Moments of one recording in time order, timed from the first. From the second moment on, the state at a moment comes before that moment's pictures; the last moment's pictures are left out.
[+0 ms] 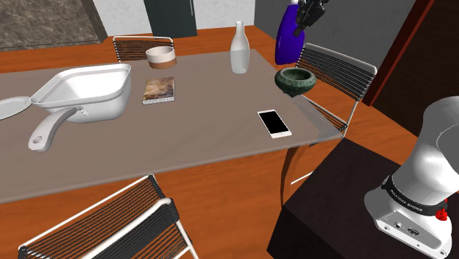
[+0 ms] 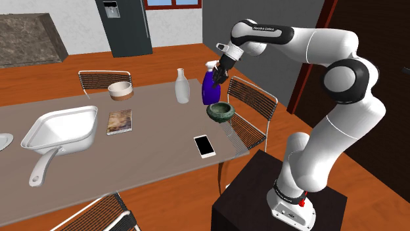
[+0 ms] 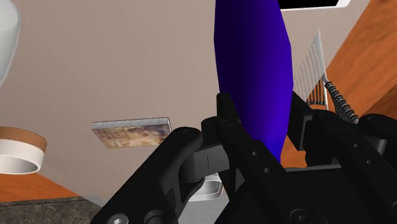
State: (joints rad) arm 0.48 -0.31 -0.75 -1.96 0.36 1.86 -1.41
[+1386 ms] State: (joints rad) arm 0.46 -0.19 -0.96 -1.98 0.43 1.85 -1.68
